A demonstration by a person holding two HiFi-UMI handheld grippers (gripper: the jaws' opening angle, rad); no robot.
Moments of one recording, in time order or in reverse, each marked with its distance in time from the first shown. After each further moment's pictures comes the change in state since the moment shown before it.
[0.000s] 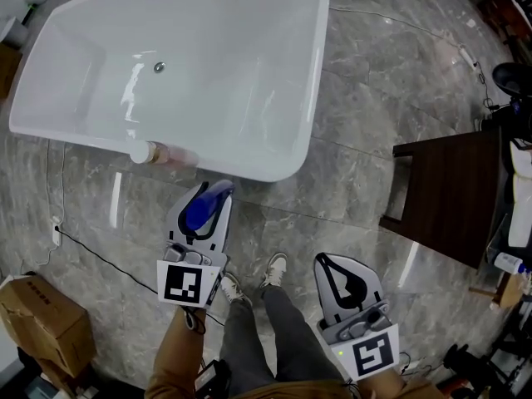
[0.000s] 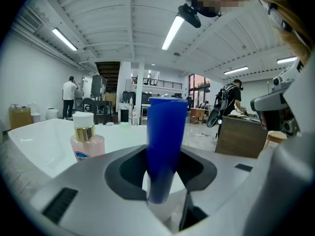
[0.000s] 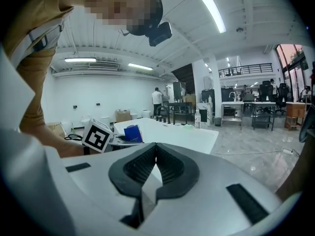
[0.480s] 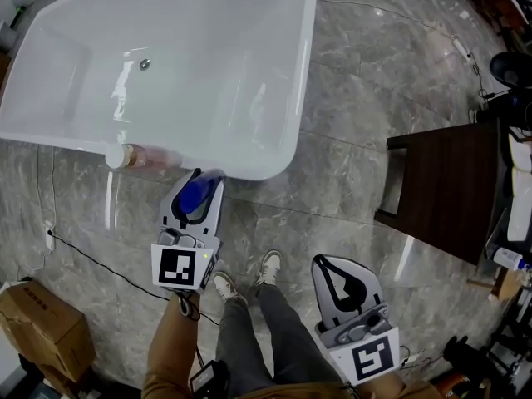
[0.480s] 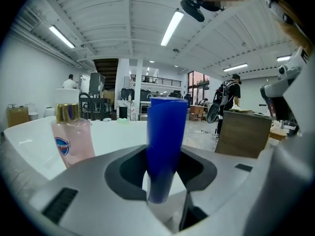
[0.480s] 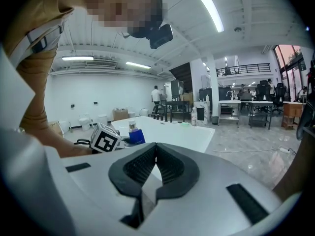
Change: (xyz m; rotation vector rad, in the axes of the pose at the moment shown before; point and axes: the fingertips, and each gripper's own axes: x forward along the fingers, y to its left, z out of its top) left arm 0.039 0.003 -0.030 0.009 0.030 -0.014; right arm -0.002 -0.015 -0.013 0.007 0.019 -0.026
